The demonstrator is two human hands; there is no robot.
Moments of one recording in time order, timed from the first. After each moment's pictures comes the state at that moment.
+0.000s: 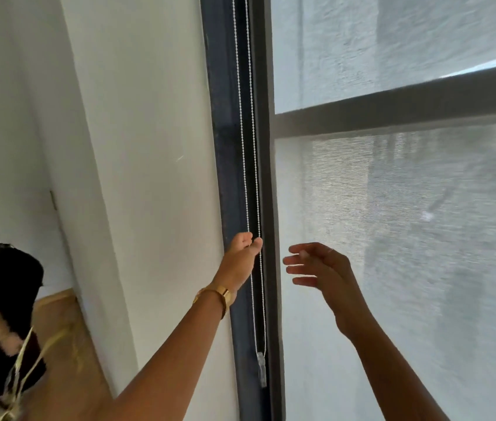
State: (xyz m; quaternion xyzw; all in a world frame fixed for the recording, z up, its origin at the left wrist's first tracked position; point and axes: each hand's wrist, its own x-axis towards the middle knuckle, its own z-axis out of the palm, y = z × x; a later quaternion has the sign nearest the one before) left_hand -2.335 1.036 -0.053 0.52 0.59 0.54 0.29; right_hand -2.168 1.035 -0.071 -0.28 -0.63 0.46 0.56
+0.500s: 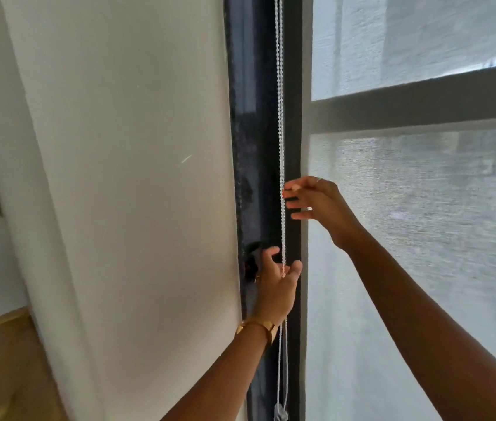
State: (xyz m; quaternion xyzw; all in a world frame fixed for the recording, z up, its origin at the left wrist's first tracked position) left_hand -2.376 1.148 -0.082 0.56 0.55 0.56 0.28; right_hand -2.279 1.206 0.027 -0.31 -0.69 0.36 0.54
